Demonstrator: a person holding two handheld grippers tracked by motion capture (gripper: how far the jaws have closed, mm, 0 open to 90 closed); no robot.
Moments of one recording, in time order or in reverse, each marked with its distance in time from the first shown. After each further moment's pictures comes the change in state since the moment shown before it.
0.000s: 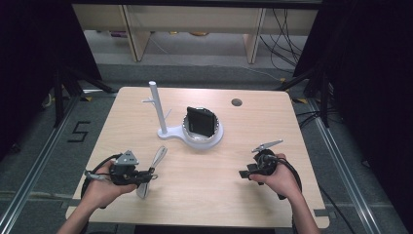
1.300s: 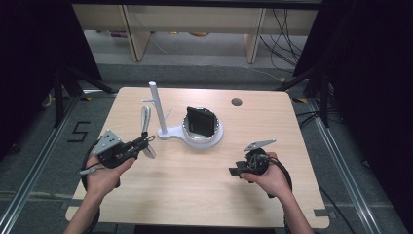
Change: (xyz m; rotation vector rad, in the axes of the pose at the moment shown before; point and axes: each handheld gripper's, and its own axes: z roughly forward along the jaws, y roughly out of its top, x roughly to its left) left arm 0.018 0.027 -0.022 -0.531 0.202 -0.134; right arm 0.021 0.013 0.008 -0.085 0.058 -0.030
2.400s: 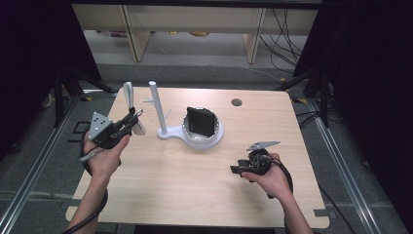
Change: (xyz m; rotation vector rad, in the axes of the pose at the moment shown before) left arm 0.025 0.029 0.017 -0.179 0.211 -0.012; right arm -0.004 -0.004 -0.002 -0.049 -0.007 0.026
